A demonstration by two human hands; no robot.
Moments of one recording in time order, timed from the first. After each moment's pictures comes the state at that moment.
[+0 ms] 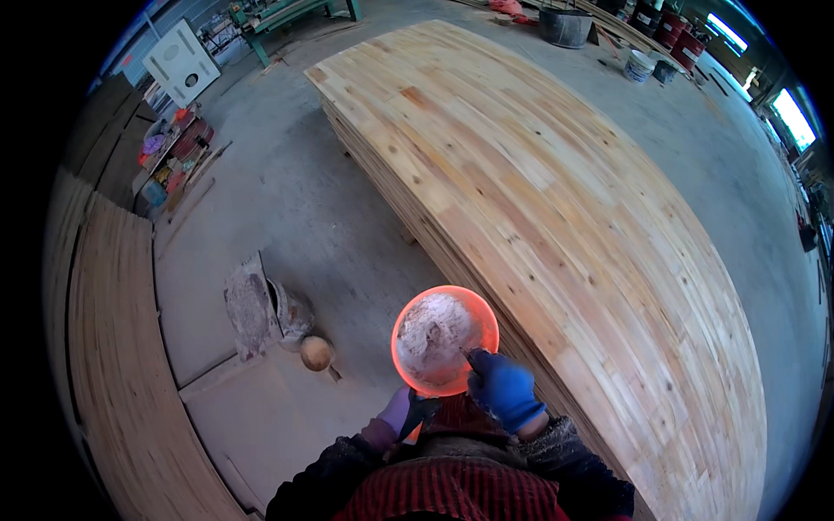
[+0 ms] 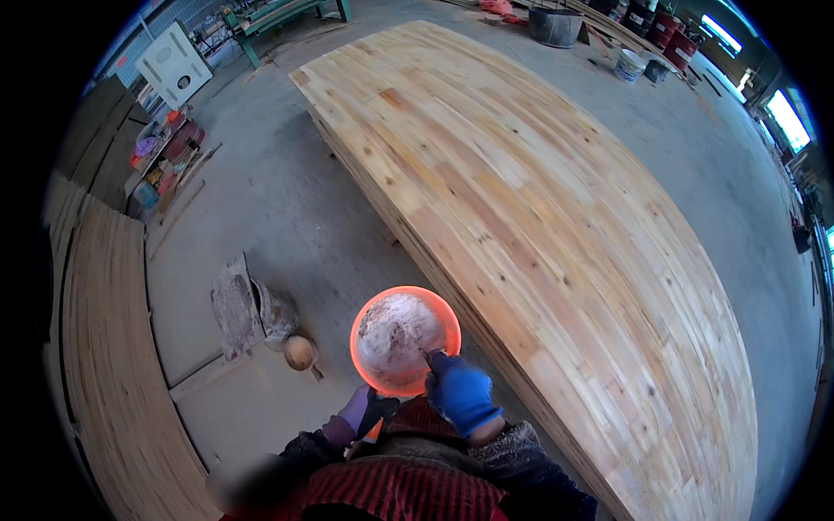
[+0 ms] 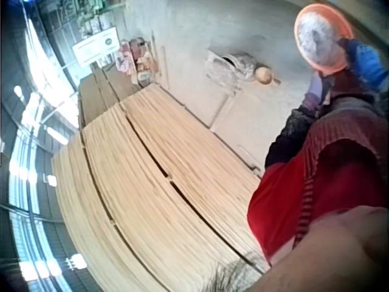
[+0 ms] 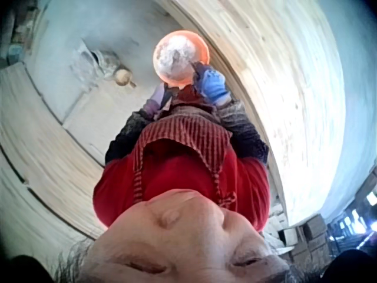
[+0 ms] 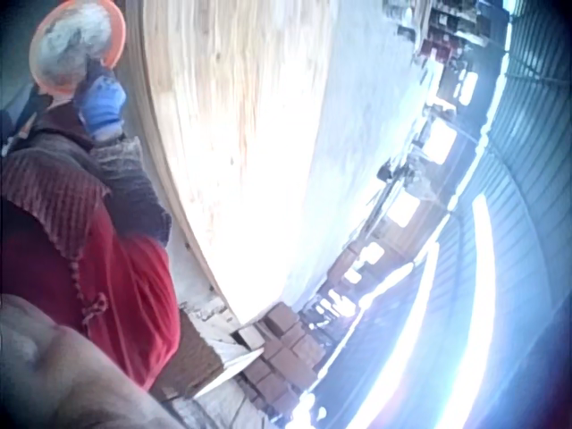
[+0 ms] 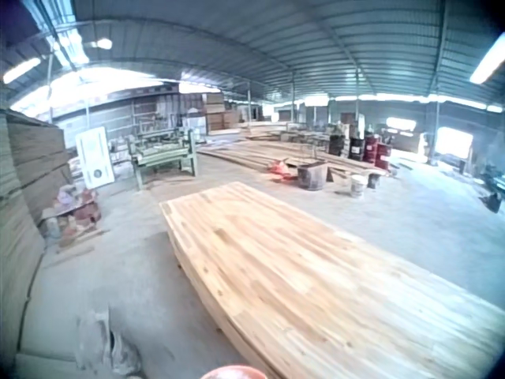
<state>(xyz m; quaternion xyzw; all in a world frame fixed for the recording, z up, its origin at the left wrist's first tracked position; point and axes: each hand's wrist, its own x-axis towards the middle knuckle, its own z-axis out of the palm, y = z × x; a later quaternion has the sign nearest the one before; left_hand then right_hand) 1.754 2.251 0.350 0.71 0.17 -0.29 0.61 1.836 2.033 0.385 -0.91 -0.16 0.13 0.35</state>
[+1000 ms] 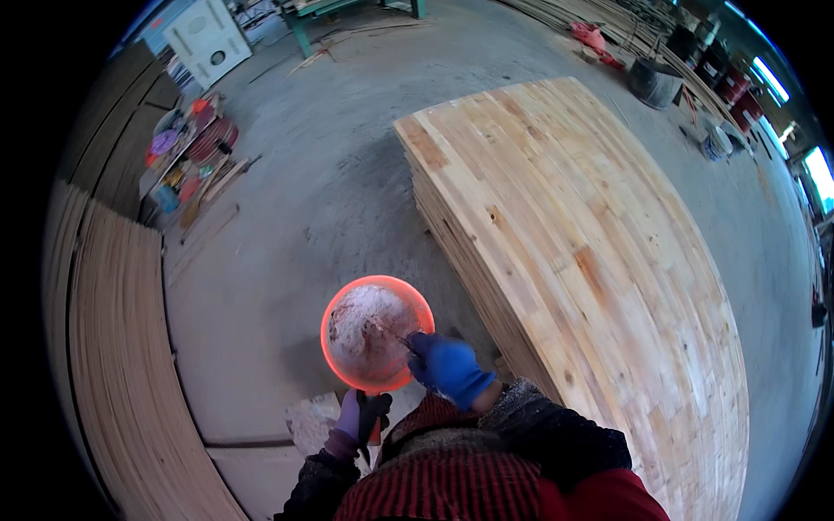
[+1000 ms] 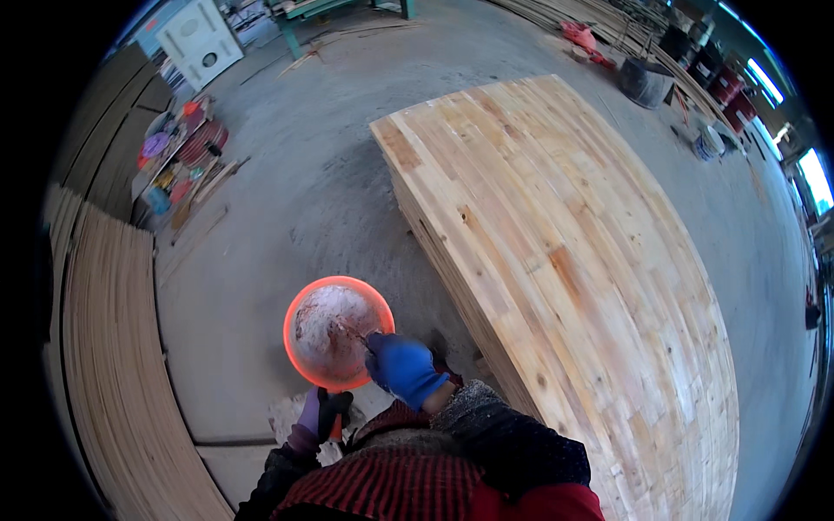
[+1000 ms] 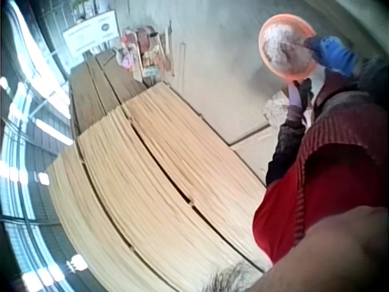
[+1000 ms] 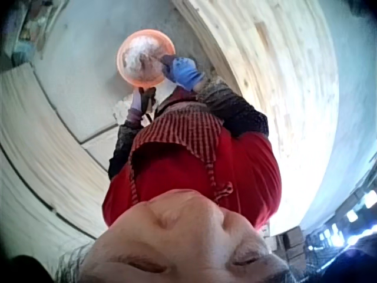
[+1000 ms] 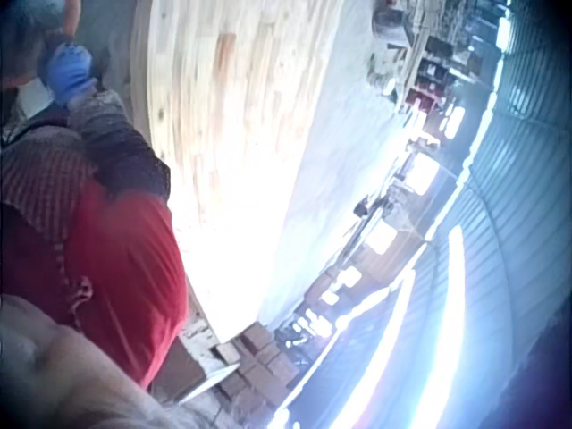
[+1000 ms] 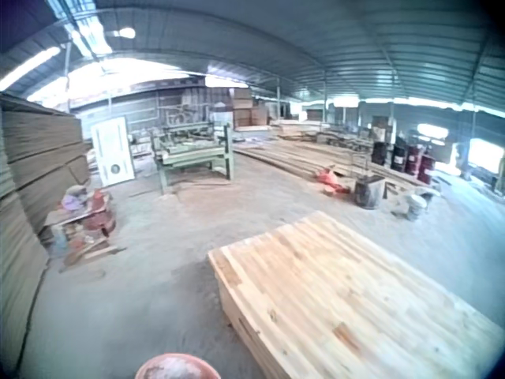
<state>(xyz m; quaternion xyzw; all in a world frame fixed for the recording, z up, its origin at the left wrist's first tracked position) 2.289 2.866 0.424 0.61 0.39 -0.15 0.67 2.442 2.705 0.387 -0.80 -0.33 0.21 0.46</state>
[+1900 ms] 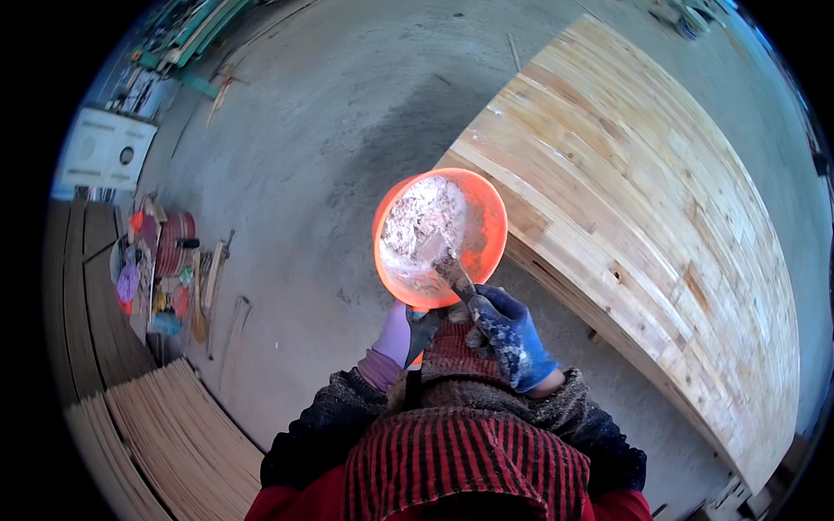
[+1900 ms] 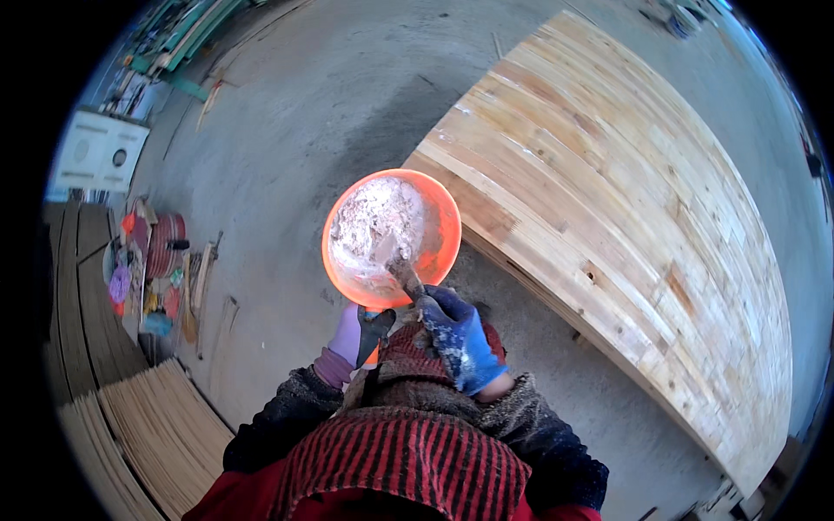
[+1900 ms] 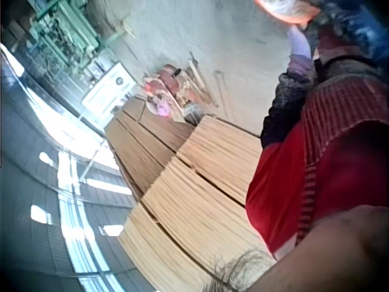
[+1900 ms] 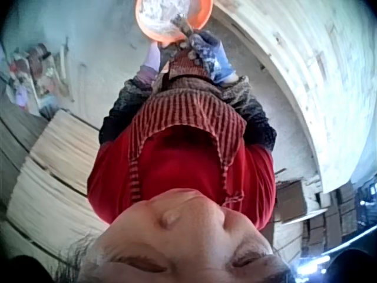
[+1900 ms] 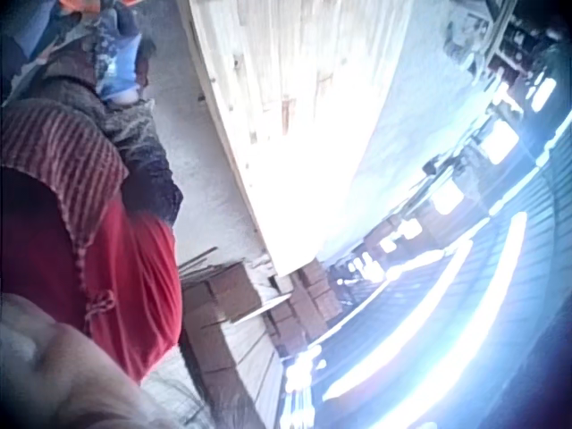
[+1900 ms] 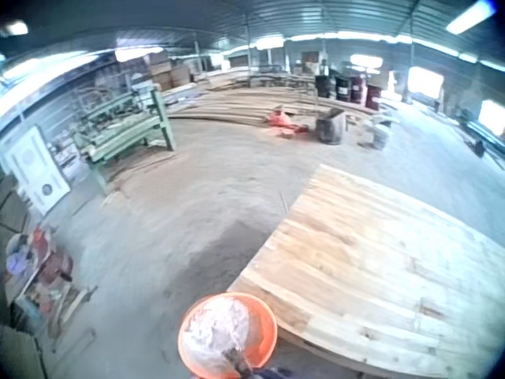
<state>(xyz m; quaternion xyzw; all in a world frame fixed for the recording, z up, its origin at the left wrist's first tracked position) 2.678 3.182 0.324 0.75 0.07 -0.24 0.61 2.667 2.973 0.387 -0.52 0.23 0.27 0.78</state>
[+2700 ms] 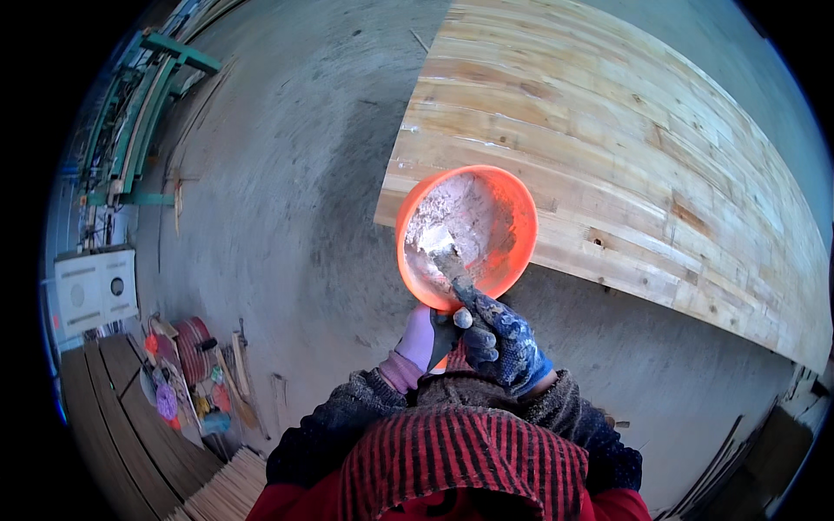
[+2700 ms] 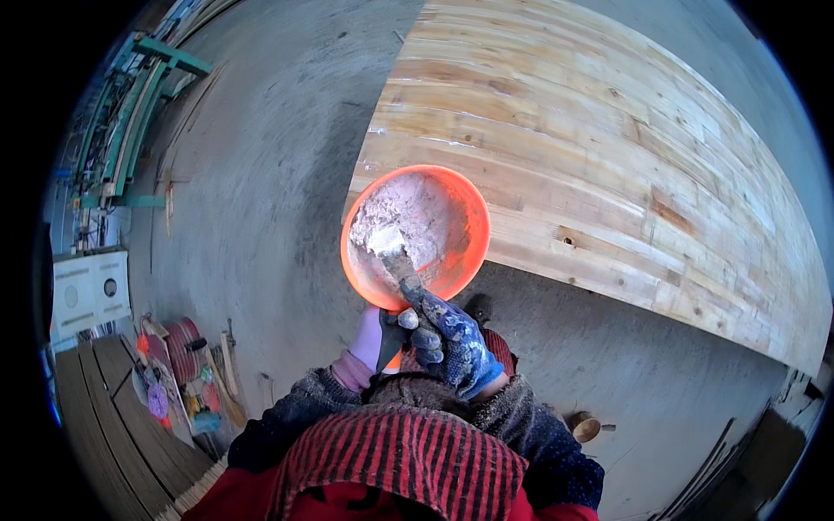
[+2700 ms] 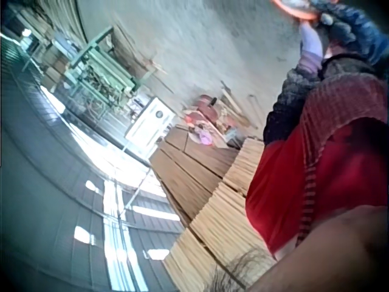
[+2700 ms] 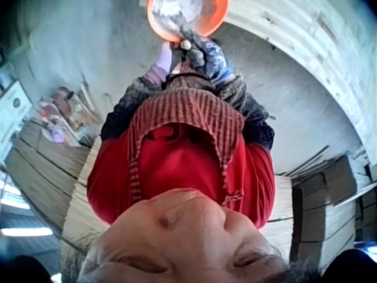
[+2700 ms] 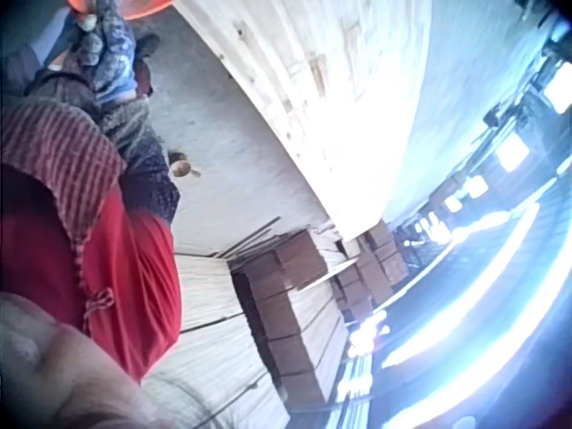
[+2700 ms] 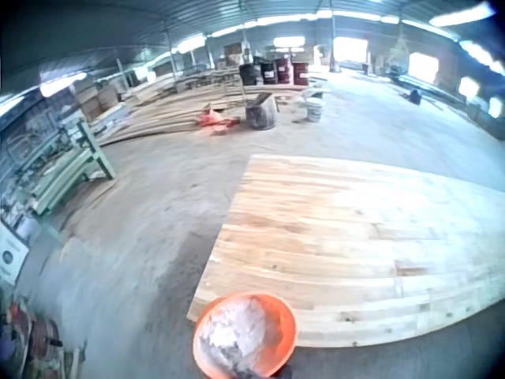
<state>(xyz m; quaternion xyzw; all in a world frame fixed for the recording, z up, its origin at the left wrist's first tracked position) 2.719 3.192 0.370 0.49 0.12 -0.44 0.74 2.646 3.038 0.408 -0.05 0.22 0.14 0.96</state>
